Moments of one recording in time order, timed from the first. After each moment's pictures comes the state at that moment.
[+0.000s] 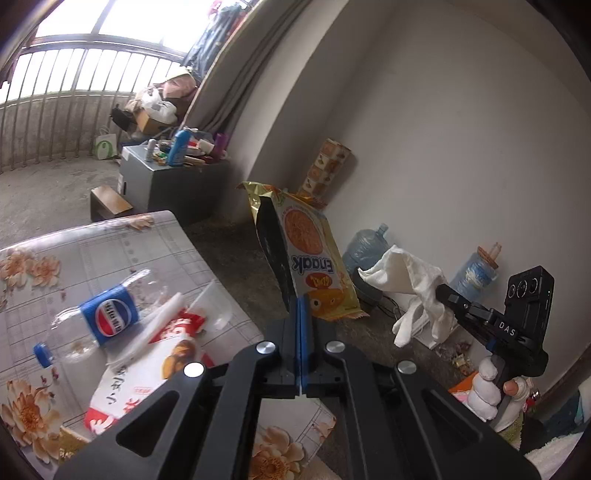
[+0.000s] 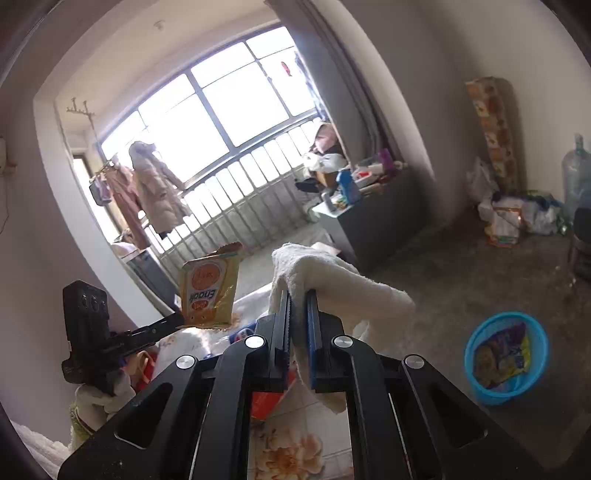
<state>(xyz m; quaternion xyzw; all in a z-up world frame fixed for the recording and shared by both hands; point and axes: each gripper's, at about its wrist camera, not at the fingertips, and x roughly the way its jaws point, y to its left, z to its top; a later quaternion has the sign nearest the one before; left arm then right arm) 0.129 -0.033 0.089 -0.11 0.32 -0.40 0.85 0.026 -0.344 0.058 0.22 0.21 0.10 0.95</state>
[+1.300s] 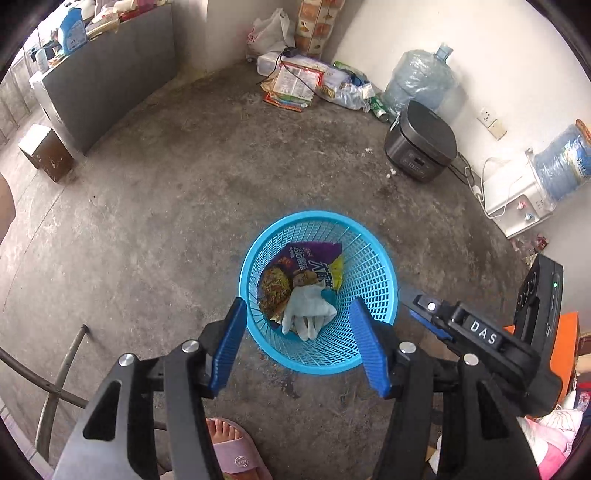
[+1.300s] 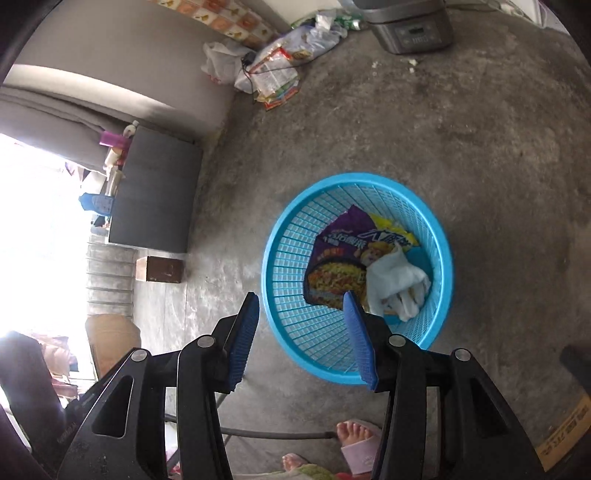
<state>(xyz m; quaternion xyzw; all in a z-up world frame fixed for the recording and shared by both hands) 0.276 -0.448 -0.158 0.09 0.56 -0.33 0.76 0.130 -0.609 -0.238 0.49 0.39 -0.16 0.76</state>
